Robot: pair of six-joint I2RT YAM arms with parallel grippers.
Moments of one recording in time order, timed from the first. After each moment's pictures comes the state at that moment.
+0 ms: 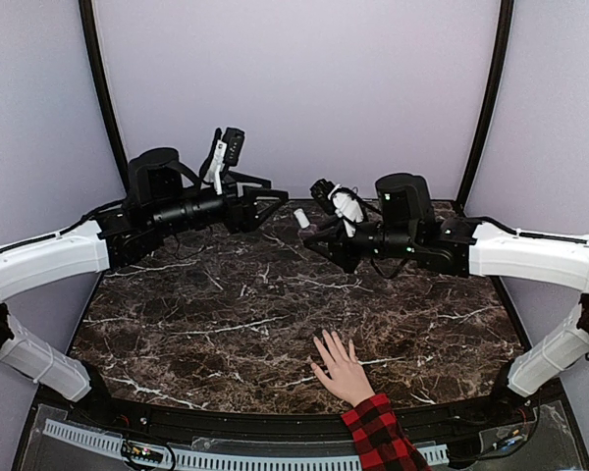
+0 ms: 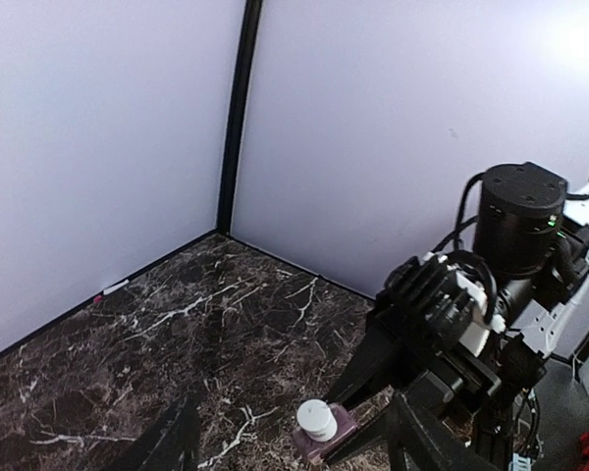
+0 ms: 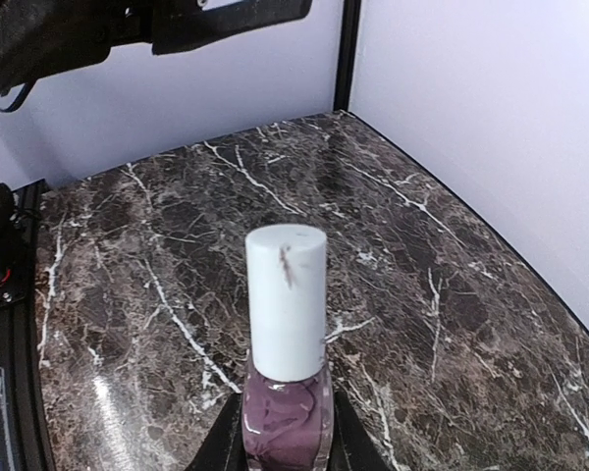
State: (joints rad) left arm -0.79 1.35 1.11 0.17 0.28 -0.17; right arm 0.90 1.44 1.10 -0.04 -0.16 -0.13
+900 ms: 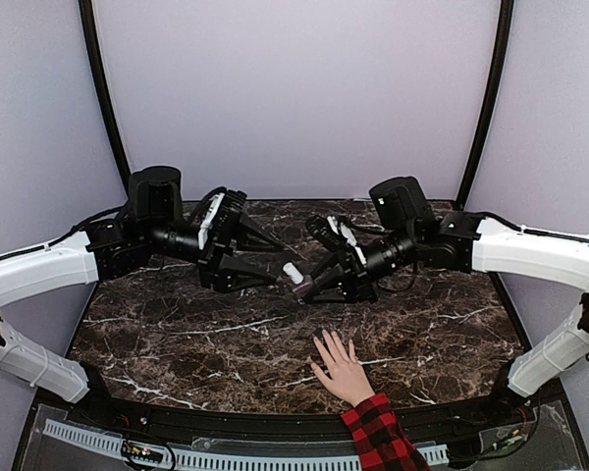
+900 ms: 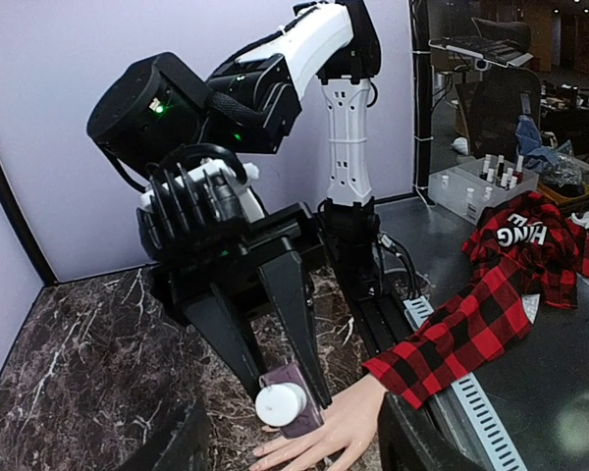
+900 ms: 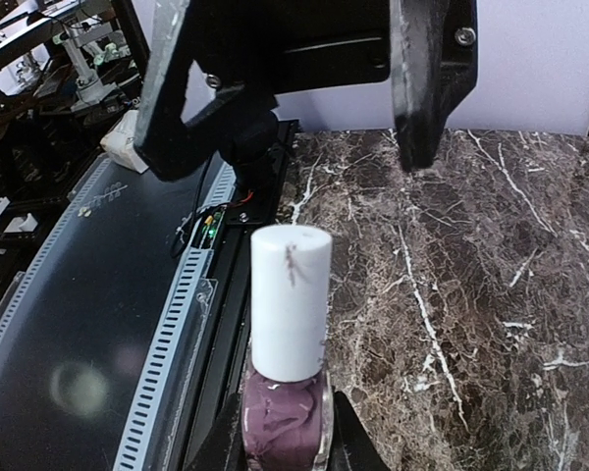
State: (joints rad) left arm -0.81 1.25 1.03 -0.02 0.88 0.32; right arm 0.90 1.42 1.14 -0.29 -0.82 -0.27
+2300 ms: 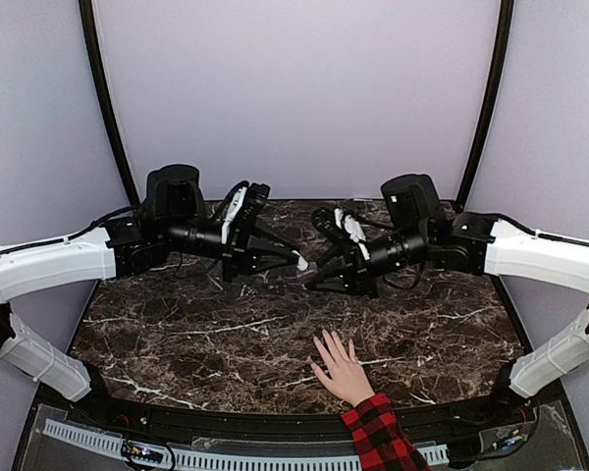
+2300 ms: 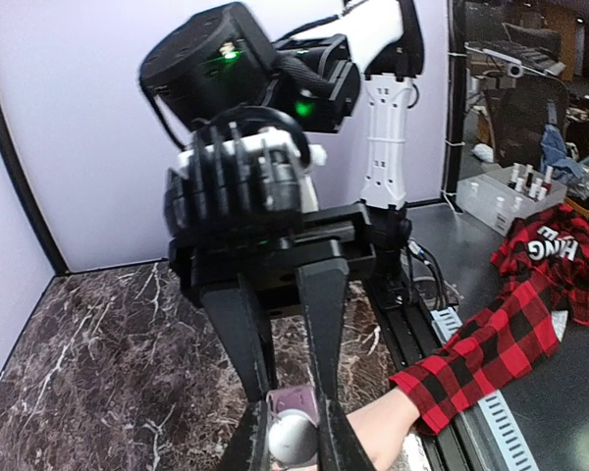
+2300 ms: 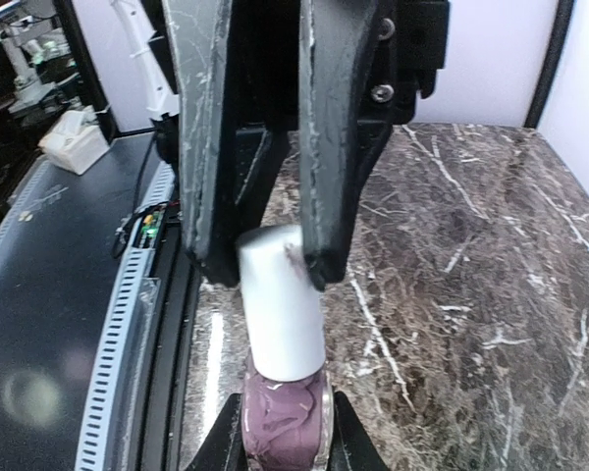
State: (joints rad) left arm -0.85 1.36 1.08 0.04 0.82 0.29; right arm 0.91 1.37 1.13 -0.29 -0.66 -0.28
